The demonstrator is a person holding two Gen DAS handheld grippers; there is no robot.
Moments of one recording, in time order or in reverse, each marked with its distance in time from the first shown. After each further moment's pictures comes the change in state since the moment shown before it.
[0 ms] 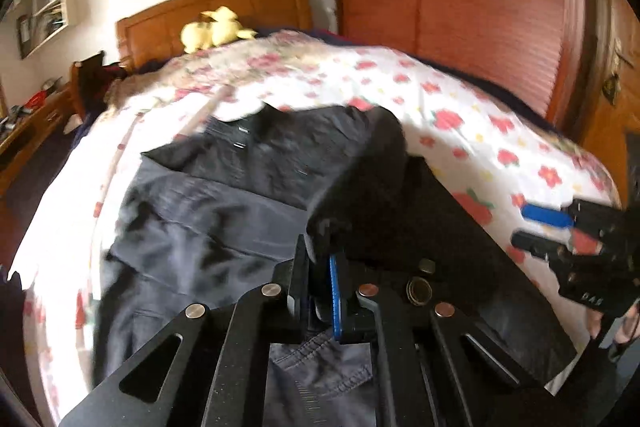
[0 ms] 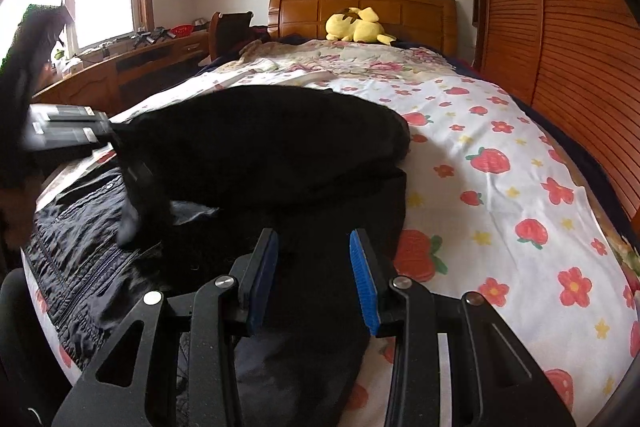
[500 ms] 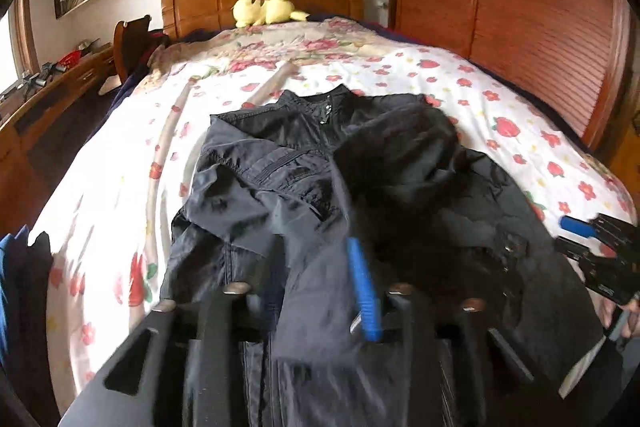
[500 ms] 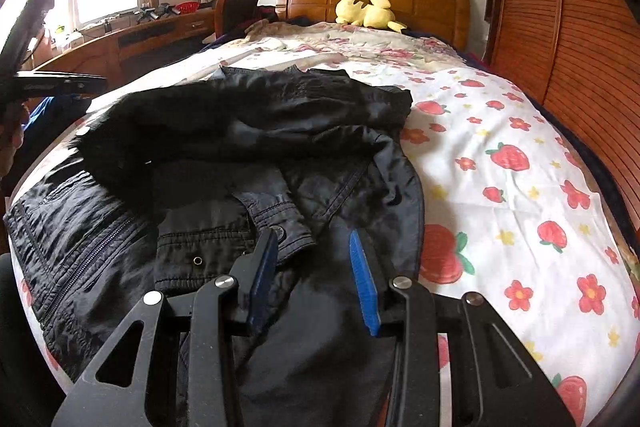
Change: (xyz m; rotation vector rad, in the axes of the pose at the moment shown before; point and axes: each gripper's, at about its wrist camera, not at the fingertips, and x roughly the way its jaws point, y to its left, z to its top) left arm -0.019 0.079 -0.038 -0.102 0.045 0.054; right arm 0.031 0.016 -0.003 -0.046 0.066 -0.008
